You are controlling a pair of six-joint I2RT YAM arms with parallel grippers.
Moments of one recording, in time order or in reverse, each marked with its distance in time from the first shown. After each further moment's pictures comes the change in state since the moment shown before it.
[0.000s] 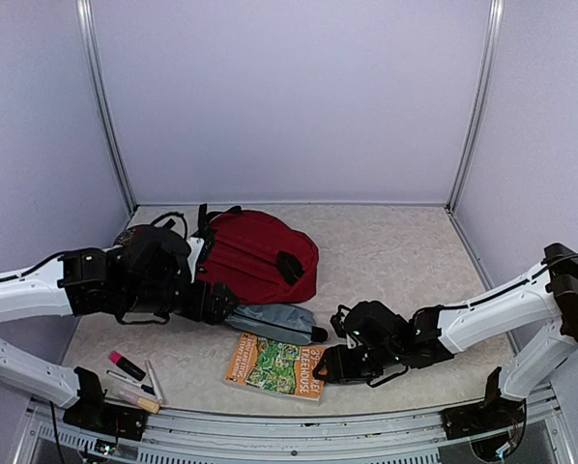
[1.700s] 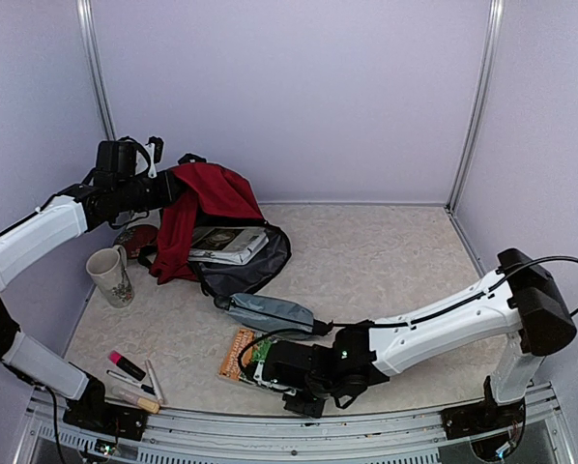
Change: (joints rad) left arm 0.715 0.257 0.266 0.318 0.362 0.203; right arm 0.302 0.347 0.571 -0.490 0.330 -0.938
